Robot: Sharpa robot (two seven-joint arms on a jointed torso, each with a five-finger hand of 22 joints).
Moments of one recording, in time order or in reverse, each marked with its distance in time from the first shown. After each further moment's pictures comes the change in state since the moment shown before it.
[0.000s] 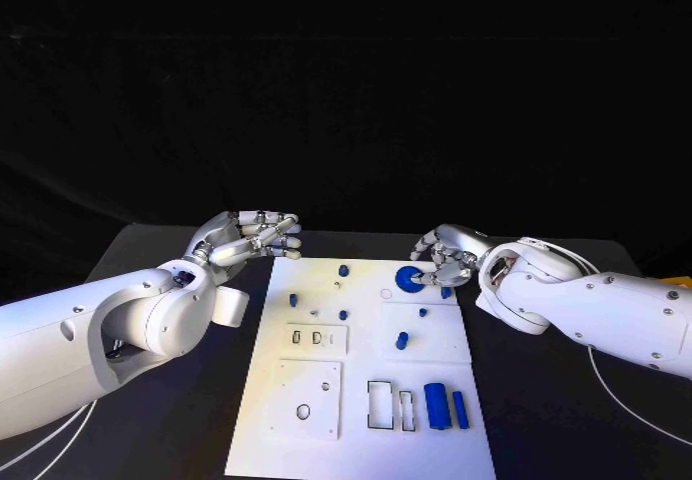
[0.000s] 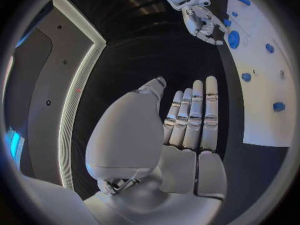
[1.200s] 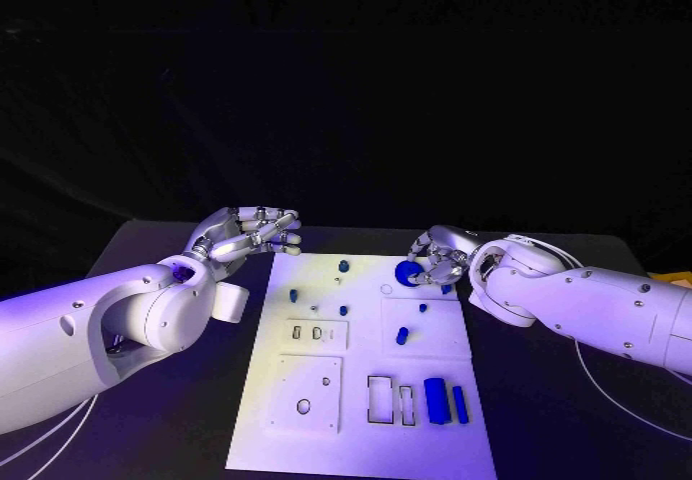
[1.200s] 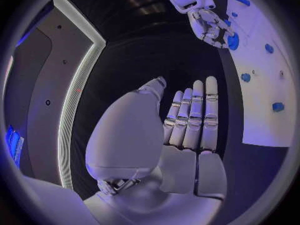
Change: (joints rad) left arm 0.000 0.000 0.000 -0.002 0.002 0.006 -0.003; left_hand 0.000 0.000 0.003 -0.003 0.000 0.000 0.000 0.000 0.000 0.000 0.000 0.000 0.000 -0.004 0.004 0.000 0.002 0.000 -0.003 0.003 0.004 0.002; right arm -0.014 0.066 -0.001 -0.088 -0.012 0.042 -0.021; right_hand 0.022 0.022 0.000 0.014 0.007 0.001 0.000 0.000 0.014 0.022 0.002 0.073 0.080 0.002 0.005 0.016 0.000 0.000 0.003 0.004 0.012 0.000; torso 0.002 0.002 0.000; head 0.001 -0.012
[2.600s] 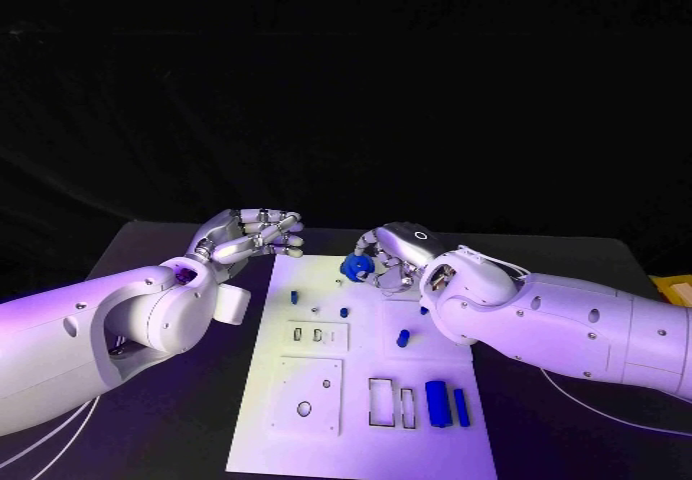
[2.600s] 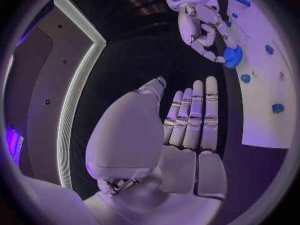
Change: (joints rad) left arm 0.000 0.006 0.000 -0.004 0.001 0.007 -0.002; left_hand 0.000 0.000 0.000 0.000 0.000 0.000 0.000 0.000 0.000 0.000 0.000 0.000 0.001 0.000 0.000 0.000 0.003 0.000 0.000 0.000 0.003 0.002; right arm -0.011 0.110 -0.004 0.117 -0.293 -0.223 -0.034; right_hand 0.007 0.033 0.096 -0.012 -0.041 0.087 -0.011 0.034 0.006 0.078 -0.039 0.104 0.063 -0.002 -0.023 0.012 0.000 -0.024 0.001 -0.020 0.038 0.000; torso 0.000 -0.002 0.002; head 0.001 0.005
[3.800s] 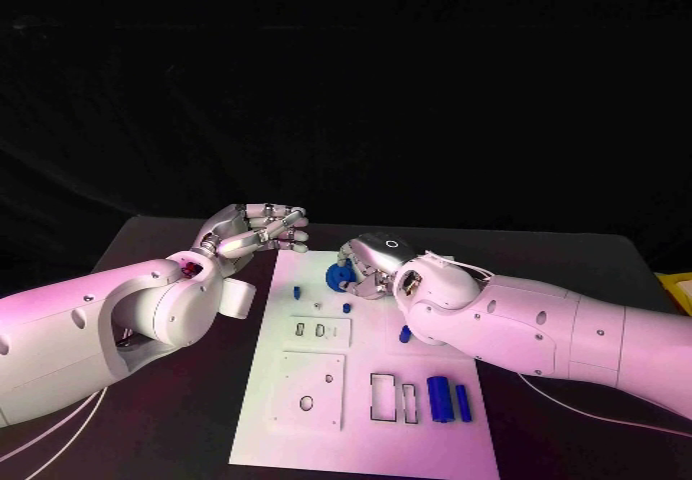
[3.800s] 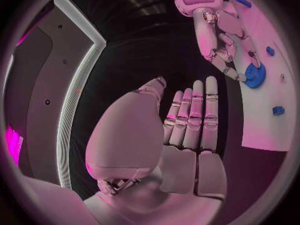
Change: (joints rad) left arm 0.000 0.004 0.000 -0.001 0.000 0.001 0.000; left_hand 0.000 0.000 0.000 0.000 0.000 0.000 0.000 0.000 0.000 0.000 0.000 0.000 0.000 0.000 0.000 -0.004 0.002 0.000 0.000 0.000 0.001 0.000; right arm -0.037 0.155 -0.008 -0.144 -0.046 0.064 -0.020; right_hand -0.022 -0.013 0.005 0.006 -0.008 0.003 0.003 0.001 0.000 -0.008 0.008 -0.010 0.000 0.000 0.000 0.000 0.000 0.000 0.000 0.000 0.000 0.000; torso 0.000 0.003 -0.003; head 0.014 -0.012
